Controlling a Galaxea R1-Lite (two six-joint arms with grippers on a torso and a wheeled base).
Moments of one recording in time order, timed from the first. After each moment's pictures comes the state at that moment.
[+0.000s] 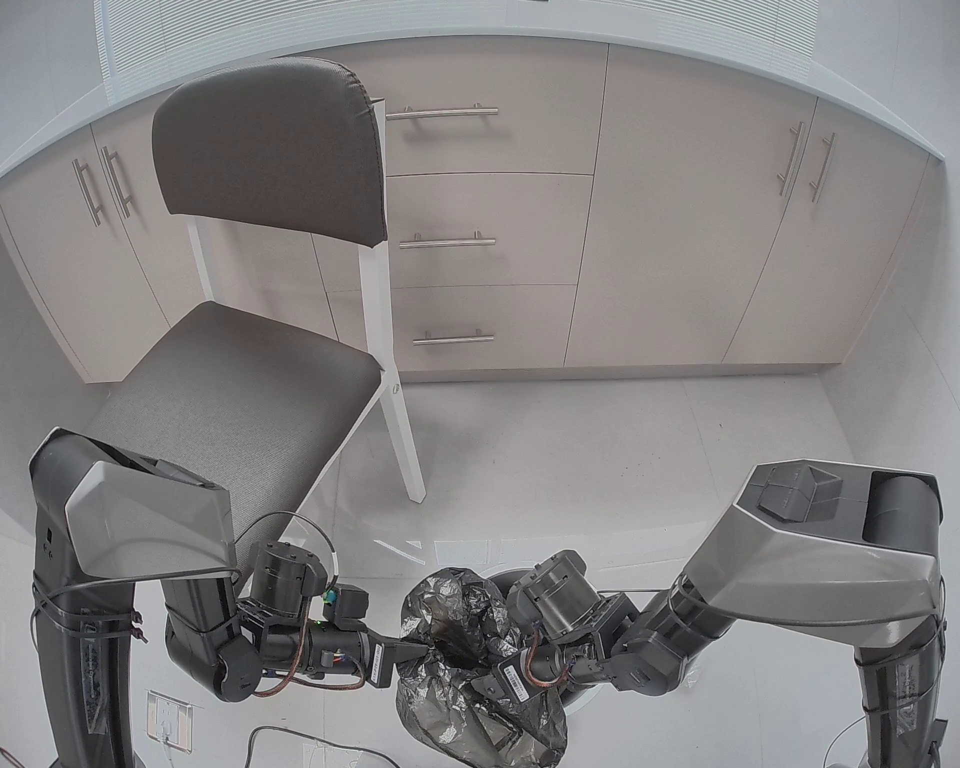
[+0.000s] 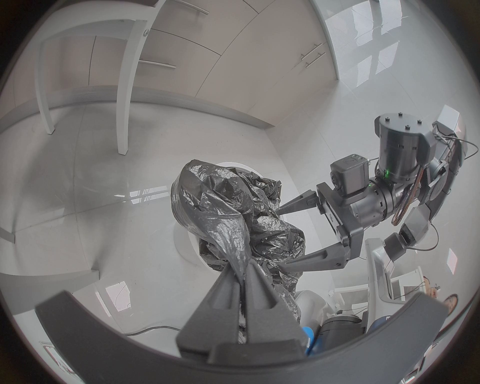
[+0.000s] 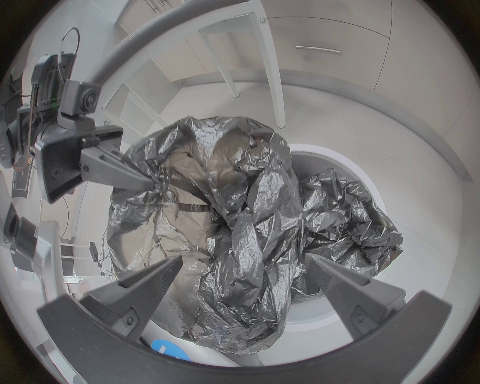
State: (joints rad) left arm -0.40 2.36 -0.45 -1.17 -0.58 -0.13; right arm 0.81 2.38 -0.98 -0.45 -0.03 0.20
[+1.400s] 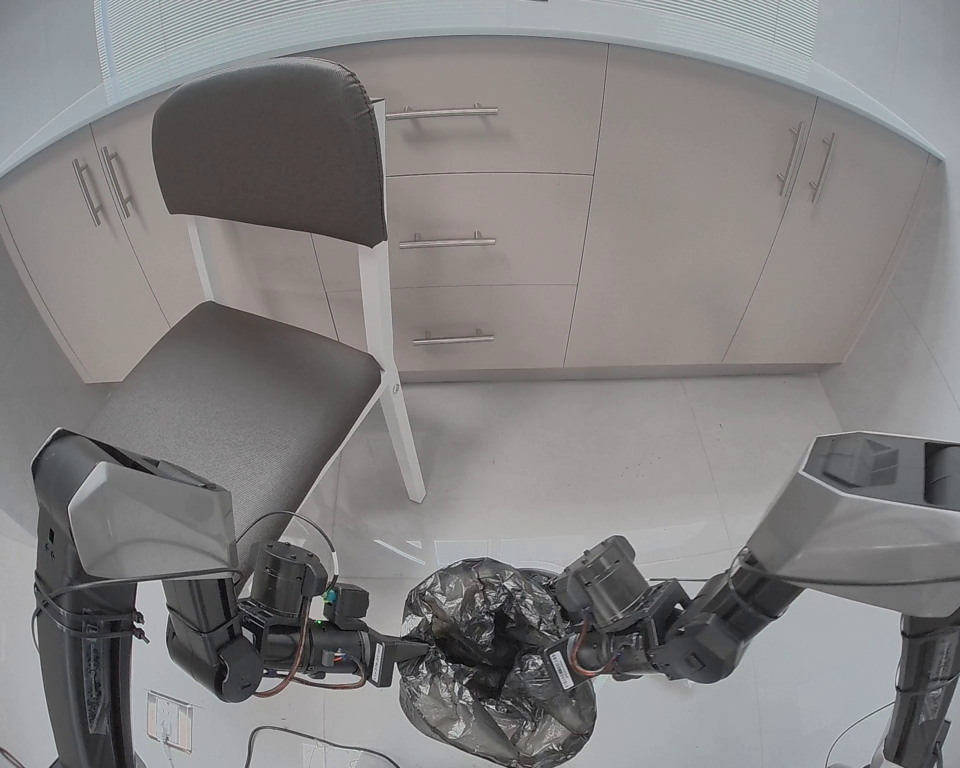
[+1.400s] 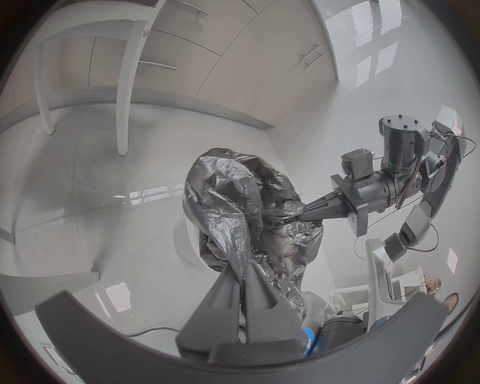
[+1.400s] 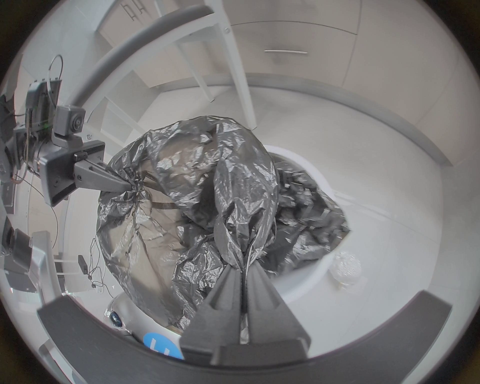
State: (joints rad) left arm -0.40 2.37 -0.45 -1.19 -0.58 -0.14; right arm 0.75 2.26 -0.84 -0.45 -0.12 0.23
